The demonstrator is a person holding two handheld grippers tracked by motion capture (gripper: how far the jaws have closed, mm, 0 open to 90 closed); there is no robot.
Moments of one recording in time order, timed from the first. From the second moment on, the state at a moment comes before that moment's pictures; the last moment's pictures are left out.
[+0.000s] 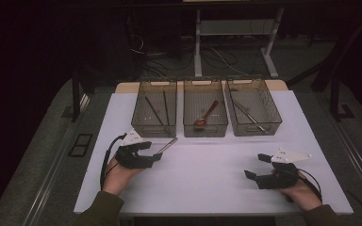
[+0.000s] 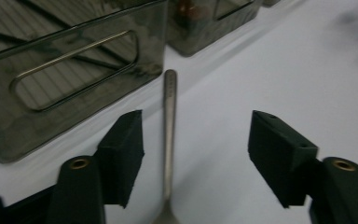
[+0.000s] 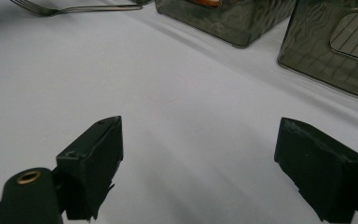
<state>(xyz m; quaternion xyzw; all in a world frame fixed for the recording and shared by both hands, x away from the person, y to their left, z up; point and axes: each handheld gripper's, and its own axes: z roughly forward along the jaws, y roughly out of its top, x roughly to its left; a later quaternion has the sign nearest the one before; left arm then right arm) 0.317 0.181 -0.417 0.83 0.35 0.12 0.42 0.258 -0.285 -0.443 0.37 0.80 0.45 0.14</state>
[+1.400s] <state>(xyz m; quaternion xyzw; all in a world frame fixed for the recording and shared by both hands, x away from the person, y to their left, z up) 0.335 0.177 -0.440 0.88 0.30 0.09 0.36 0.260 -0.286 -0.443 0.37 0.81 0.43 0.13</state>
